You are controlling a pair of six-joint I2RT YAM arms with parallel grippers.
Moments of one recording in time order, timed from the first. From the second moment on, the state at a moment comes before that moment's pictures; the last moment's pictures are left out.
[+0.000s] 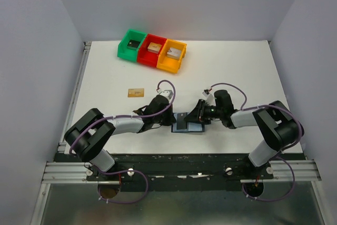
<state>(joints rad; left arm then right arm) -0.79 1.55 0.63 0.20 0.08 -0.66 0.46 1.63 0.49 0.52 -0.72 0.91</state>
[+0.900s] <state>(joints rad) -0.79 1.59 0.63 0.27 0.14 -0.64 0.46 1.75 0.55 0.55 -0.79 0.93</state>
